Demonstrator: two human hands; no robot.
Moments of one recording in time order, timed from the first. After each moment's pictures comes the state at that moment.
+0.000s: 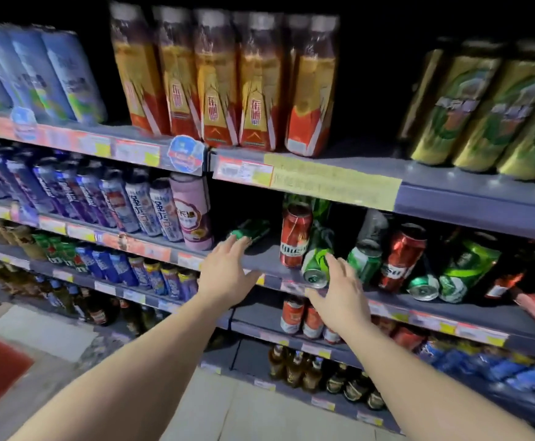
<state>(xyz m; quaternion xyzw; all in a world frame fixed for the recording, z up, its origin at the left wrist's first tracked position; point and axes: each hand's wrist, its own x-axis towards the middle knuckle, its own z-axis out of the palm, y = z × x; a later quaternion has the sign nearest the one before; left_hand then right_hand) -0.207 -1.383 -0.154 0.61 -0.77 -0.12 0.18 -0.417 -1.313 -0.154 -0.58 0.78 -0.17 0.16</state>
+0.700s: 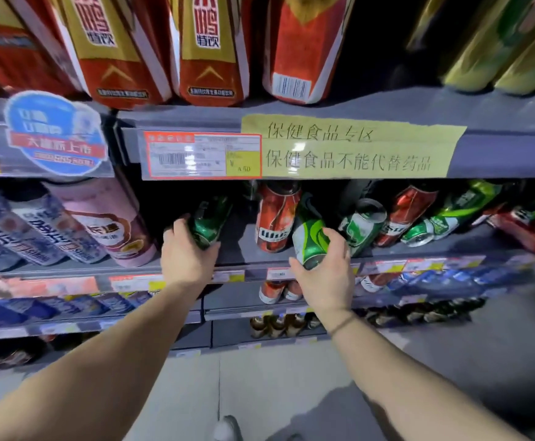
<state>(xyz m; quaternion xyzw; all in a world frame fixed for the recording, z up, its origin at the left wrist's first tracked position) -0.209 -1.512 -0.233 0.65 -0.67 -0.25 0.25 -0.377 -1.378 -0.212 -0.33 0.88 -0.34 0.09</state>
